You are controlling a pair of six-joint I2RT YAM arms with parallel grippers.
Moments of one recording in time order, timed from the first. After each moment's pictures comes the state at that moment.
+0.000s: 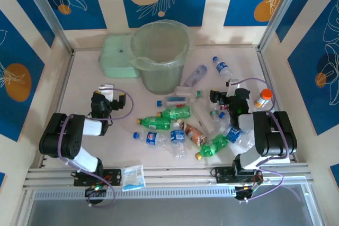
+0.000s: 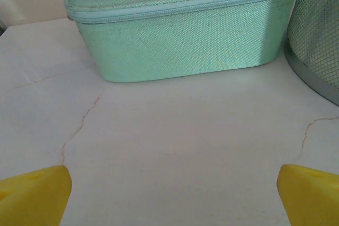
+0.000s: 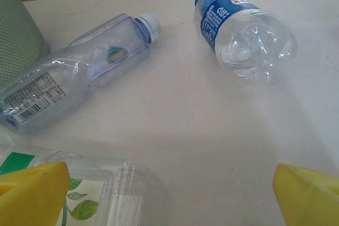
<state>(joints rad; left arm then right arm) -0.09 1.56 0.36 0.86 -0.05 0.08 0.00 1.53 0.41 0.71 -0.17 0.07</state>
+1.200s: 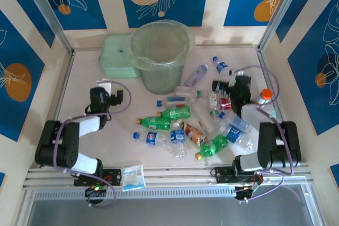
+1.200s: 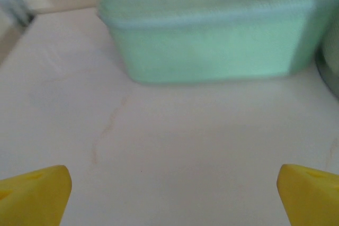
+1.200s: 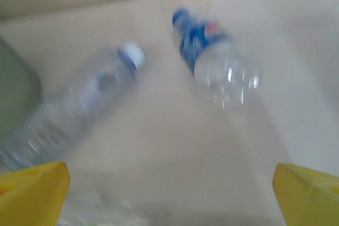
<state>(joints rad) -0.10 1.40 0.57 0.43 -0.18 0.02 0.02 1.36 0.78 0.09 -0.05 0.20</state>
